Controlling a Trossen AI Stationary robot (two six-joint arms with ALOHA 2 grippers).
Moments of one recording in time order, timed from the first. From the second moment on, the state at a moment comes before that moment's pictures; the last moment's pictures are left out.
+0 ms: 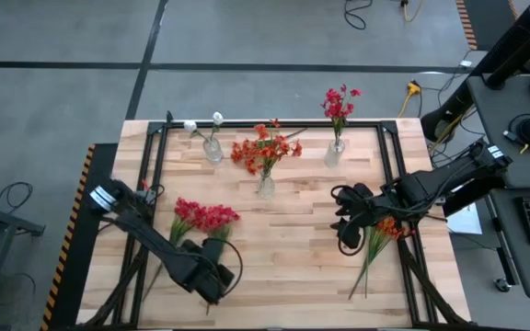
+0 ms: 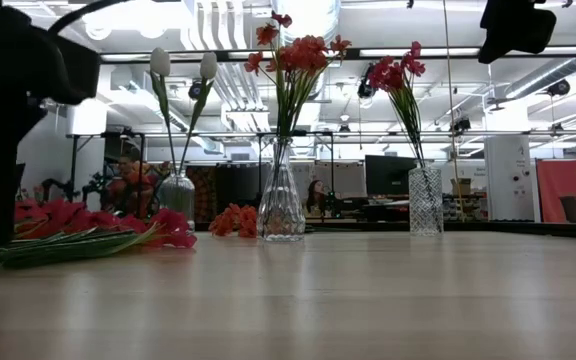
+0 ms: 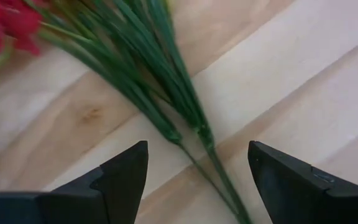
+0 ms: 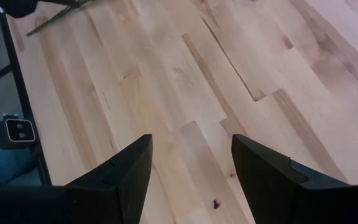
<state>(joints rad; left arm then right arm) -0.71 1.84 1.15 -0.88 -0.28 -1.66 0.39 1.16 1.09 -0.91 0.20 0.85</state>
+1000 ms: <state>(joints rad) -0.72 1.92 1.15 -0.83 -0.31 -1.73 0.39 1.16 1.09 -0.91 0.20 0.81</state>
